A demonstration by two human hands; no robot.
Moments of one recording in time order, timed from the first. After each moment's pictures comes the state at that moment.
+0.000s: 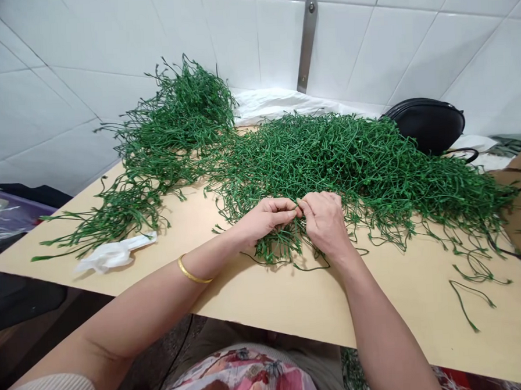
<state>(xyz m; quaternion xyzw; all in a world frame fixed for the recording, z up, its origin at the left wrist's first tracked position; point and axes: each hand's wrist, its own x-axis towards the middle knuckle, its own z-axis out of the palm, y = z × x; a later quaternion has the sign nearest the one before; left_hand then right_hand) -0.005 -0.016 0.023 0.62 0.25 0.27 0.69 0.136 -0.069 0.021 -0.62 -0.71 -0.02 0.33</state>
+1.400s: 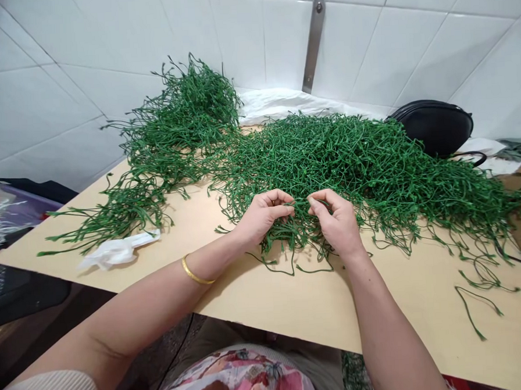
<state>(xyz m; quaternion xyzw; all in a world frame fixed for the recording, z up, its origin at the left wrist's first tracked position) -0.004 -0.016 0.020 0.53 0.33 0.38 0.69 0.144 -0.072 0.025 -0.61 -0.58 0.20 0.50</state>
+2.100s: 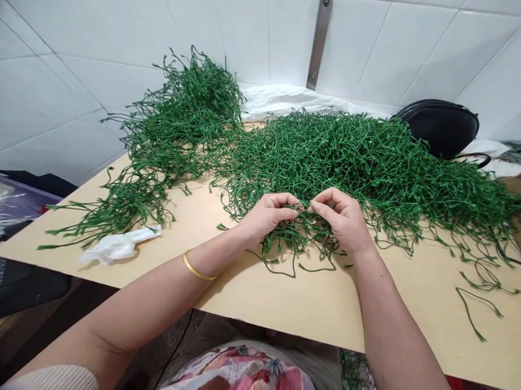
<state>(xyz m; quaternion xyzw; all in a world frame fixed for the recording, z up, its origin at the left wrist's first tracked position) -0.007 -0.015 0.020 0.55 0.30 0.30 0.72 0.152 -0.070 0.023 -0.56 -0.56 0.30 0.53</state>
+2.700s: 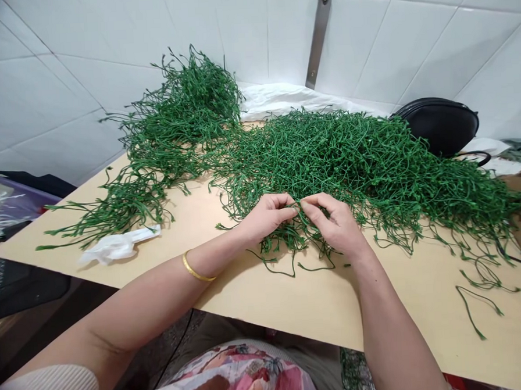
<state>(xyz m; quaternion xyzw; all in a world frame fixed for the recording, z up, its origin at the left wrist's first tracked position) -0.006 -0.016 0.020 0.63 0.32 0.31 0.63 0.144 -0.077 0.032 -0.59 -0.69 0.19 0.37</state>
